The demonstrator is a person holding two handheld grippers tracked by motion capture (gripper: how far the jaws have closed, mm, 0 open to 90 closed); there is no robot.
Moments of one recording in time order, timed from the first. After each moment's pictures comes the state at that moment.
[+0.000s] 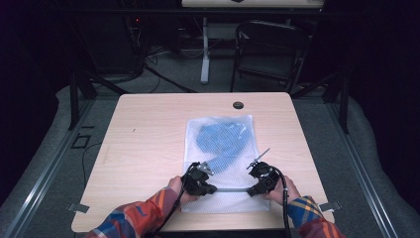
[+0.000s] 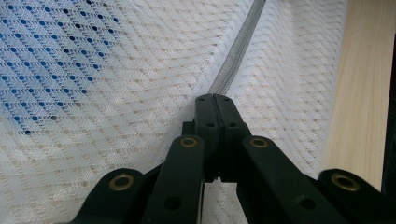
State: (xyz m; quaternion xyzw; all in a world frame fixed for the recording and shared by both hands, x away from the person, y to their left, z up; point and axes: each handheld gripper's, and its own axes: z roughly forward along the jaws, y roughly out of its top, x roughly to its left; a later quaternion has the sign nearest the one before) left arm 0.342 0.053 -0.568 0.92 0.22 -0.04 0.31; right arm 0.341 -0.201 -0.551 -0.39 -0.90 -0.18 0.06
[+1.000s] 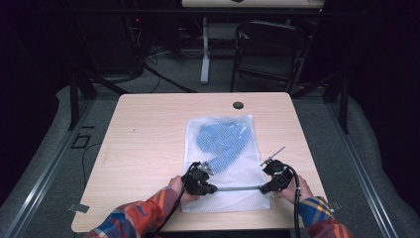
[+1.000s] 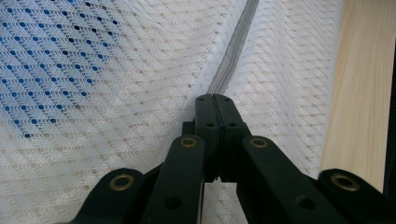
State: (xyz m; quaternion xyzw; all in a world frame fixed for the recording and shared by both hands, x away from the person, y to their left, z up) left arm 0.344 0.052 -0.568 0.92 0.22 -0.04 0.31; right arm 0.342 -0.239 -0.550 -0.44 -0.88 -0.18 0.05
